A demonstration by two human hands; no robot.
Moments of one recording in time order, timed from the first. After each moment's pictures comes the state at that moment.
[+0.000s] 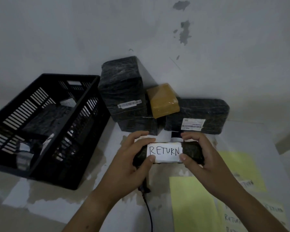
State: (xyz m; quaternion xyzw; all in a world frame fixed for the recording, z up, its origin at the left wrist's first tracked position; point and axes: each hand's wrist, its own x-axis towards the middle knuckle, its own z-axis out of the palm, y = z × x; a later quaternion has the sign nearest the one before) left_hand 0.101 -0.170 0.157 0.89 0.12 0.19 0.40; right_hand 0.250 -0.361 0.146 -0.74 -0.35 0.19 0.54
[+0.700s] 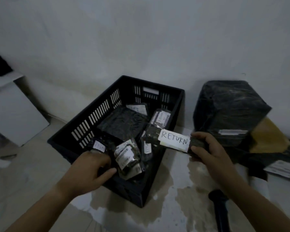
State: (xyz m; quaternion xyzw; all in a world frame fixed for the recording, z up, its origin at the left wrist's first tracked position) left_hand -0.165 0.181 0.127 0.97 0.18 0.12 0.10; right_hand 0.121 -0.052 0.166 -0.70 -0.33 0.27 0.57
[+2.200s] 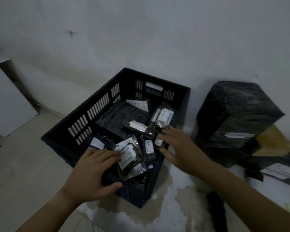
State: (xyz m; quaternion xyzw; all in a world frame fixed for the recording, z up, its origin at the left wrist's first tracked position) left_hand -0.186 0.199 0.102 0.97 0.17 0.12 0.10; right_hand 0.107 0.061 0.136 -0.74 -0.65 0.08 0.14
